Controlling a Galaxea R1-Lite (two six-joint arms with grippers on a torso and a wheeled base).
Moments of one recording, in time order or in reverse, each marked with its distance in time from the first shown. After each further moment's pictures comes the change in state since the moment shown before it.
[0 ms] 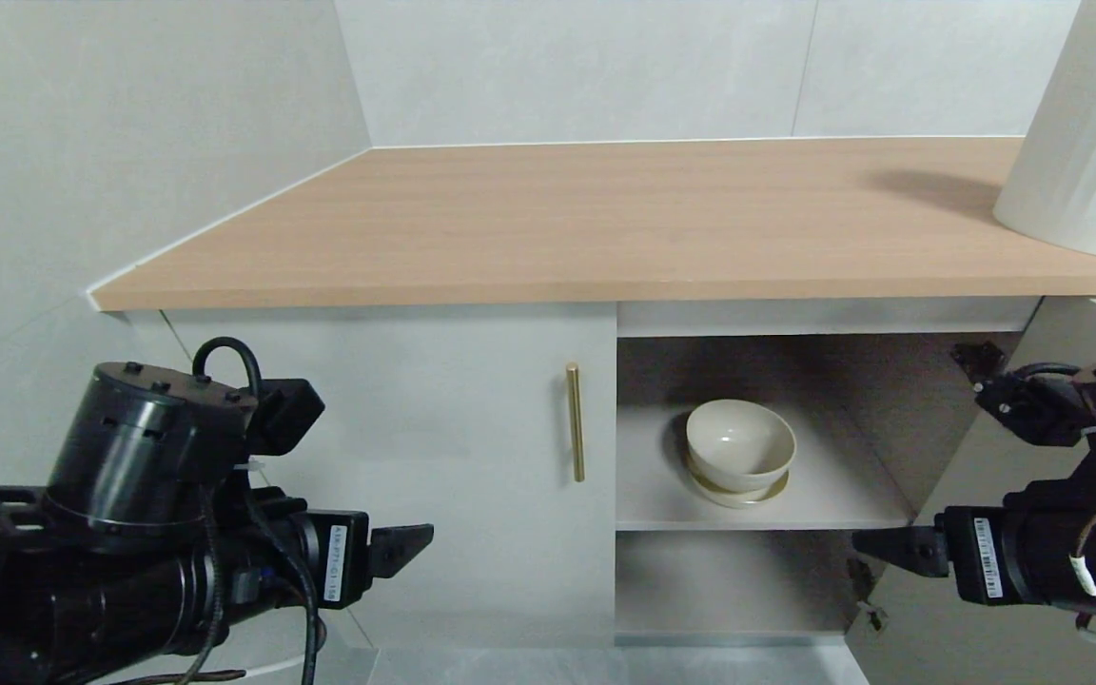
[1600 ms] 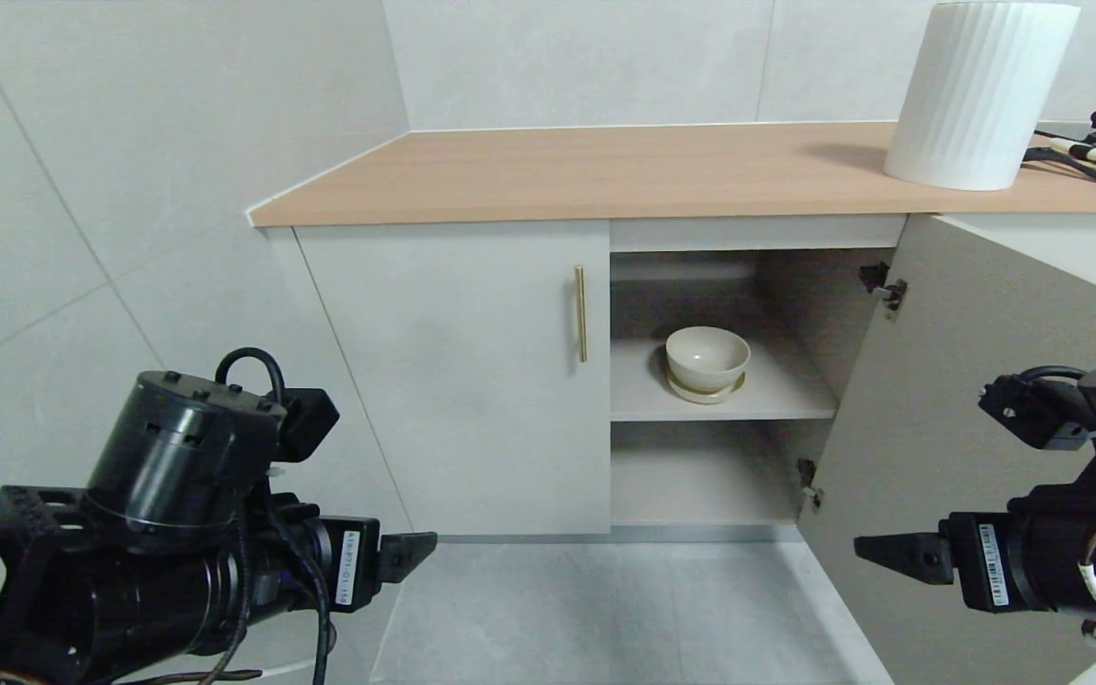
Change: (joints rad) left arm -0.007 0.036 0.002 -0.001 0.014 0.000; right arm 0.011 -0.006 0.006 0.010 -0.001 -0.002
